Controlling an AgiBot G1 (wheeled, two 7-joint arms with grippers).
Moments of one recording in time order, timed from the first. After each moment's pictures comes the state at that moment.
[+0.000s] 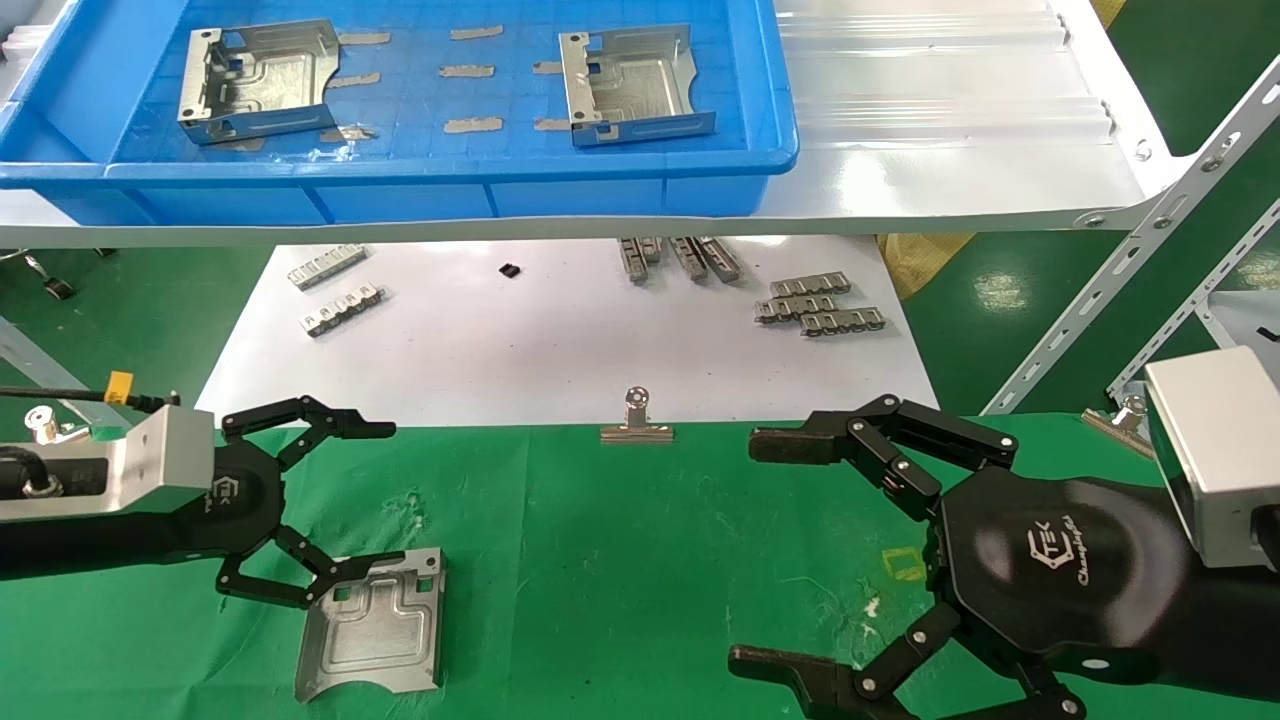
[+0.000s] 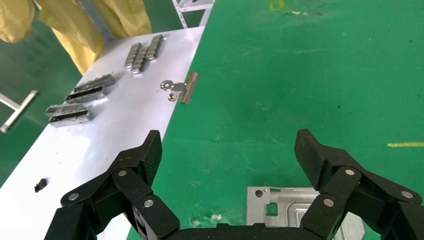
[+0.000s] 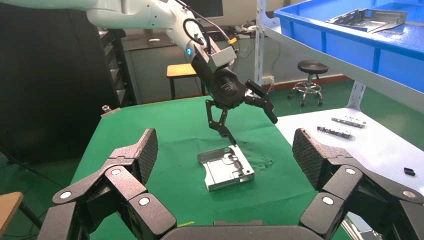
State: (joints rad) left arm -1.61 0.77 1.05 -0.32 0.77 1.60 0.65; right arm 1.08 -0.60 -0.32 1.28 -0.71 -1.48 0.17
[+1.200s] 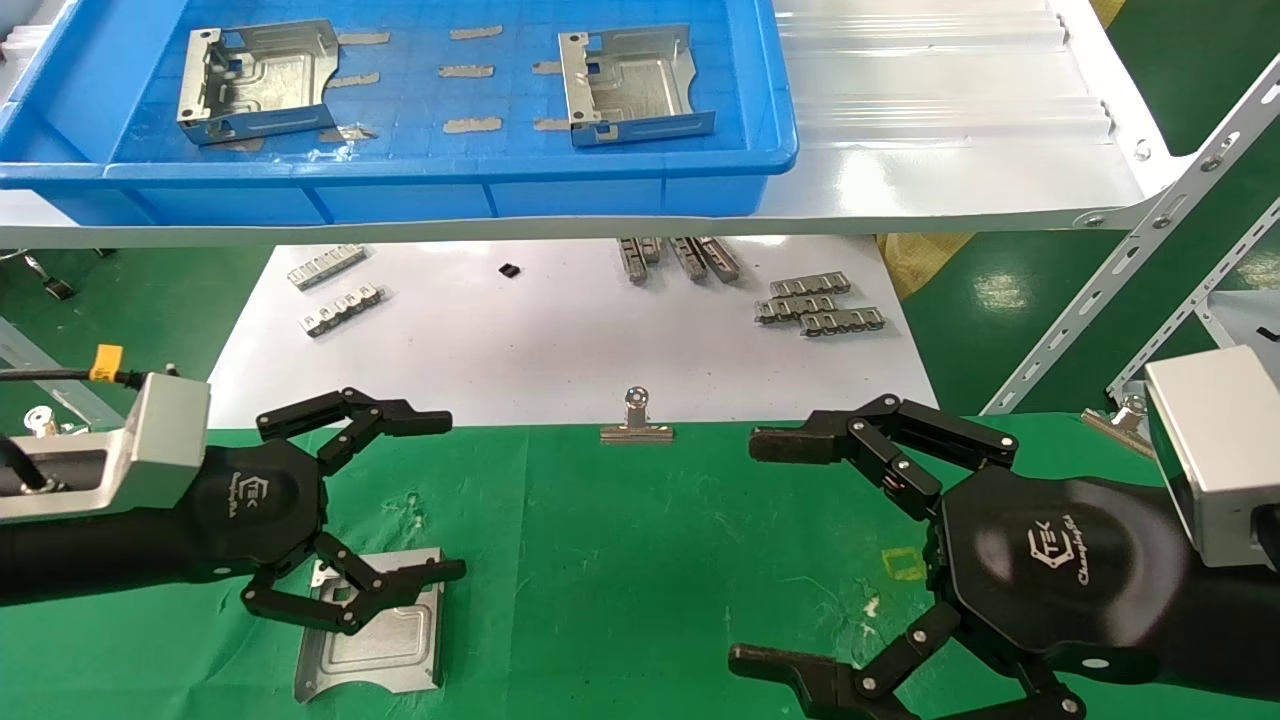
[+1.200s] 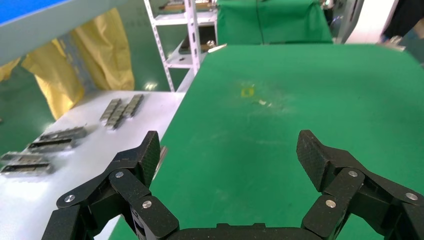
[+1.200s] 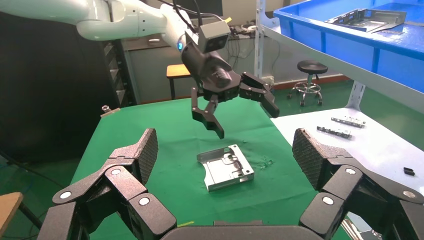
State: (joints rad) left arm -1.38 0.70 0.72 -0.73 0.75 1.56 0.29; right arm 1.08 -0.60 -0.32 1.28 -0.71 -1.48 0.17
